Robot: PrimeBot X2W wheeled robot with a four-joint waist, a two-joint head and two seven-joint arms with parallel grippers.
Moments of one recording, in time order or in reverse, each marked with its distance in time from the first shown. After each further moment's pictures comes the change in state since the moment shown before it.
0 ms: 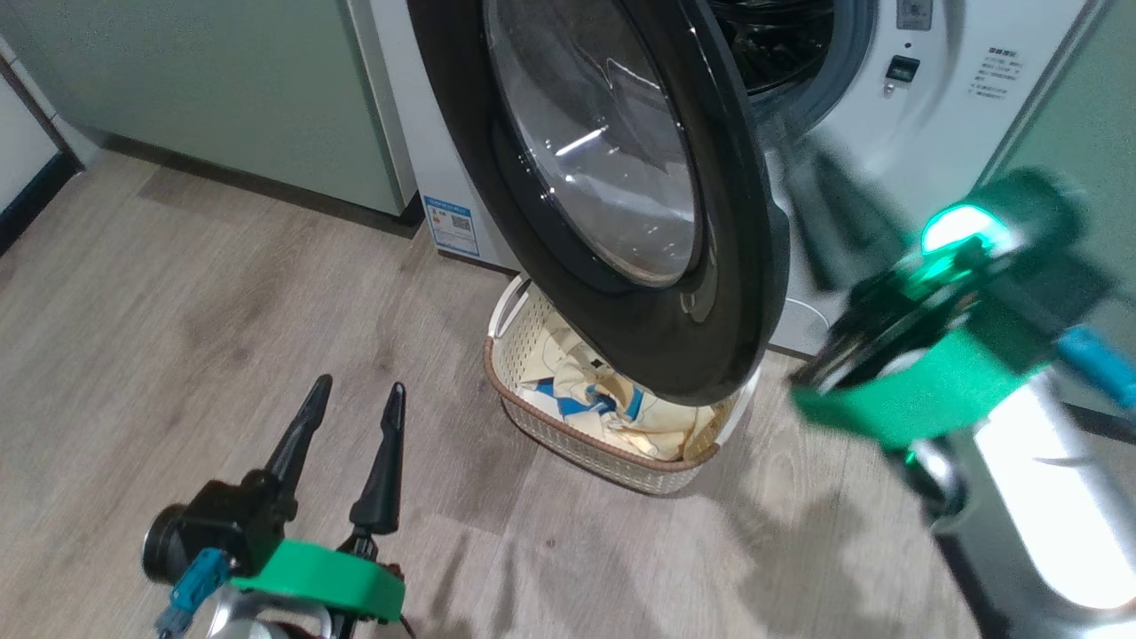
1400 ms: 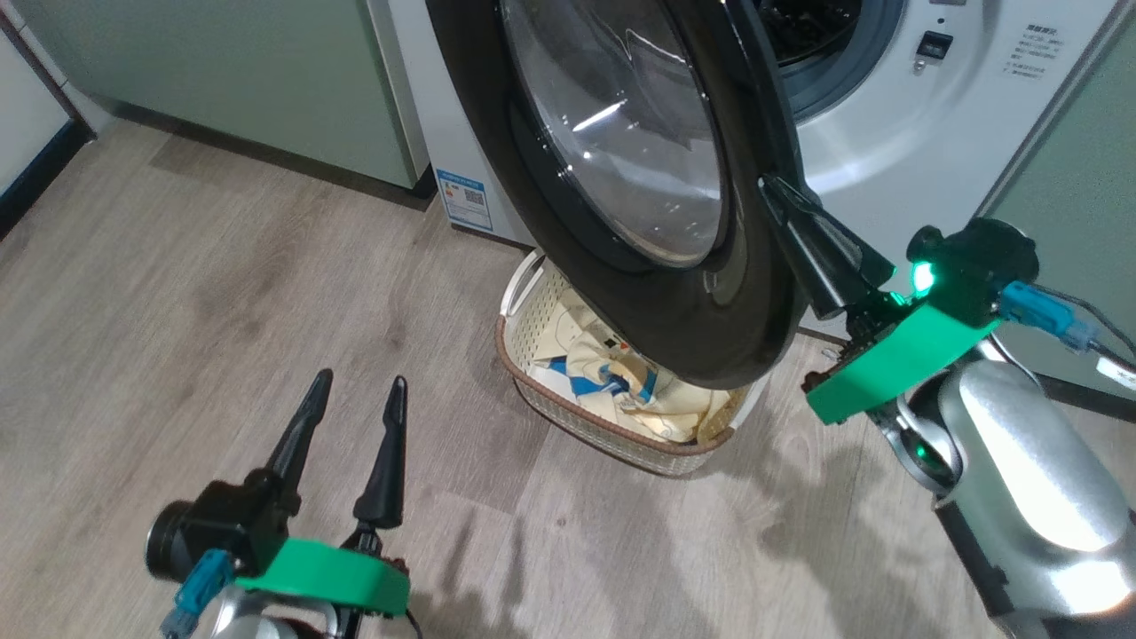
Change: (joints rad) left arm -0.008 0.002 -0.018 0.000 0.000 0.025 -0.026; right arm -0.044 -0.011 0.014 0.359 0.081 0.000 0.005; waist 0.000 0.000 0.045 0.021
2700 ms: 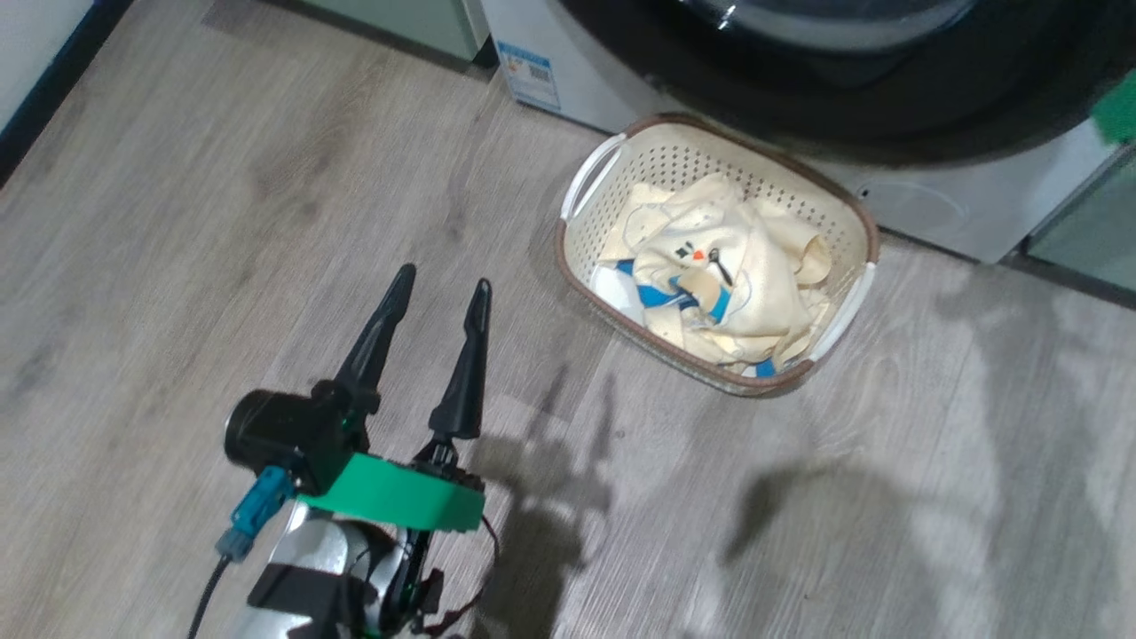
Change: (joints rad) left arm -0.210 -0.078 -0.080 0.045 0.000 -0.054 -0.036; right arm -0.460 -0.156 -0.179 0.383 -0.066 0.000 -0.003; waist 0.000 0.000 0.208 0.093
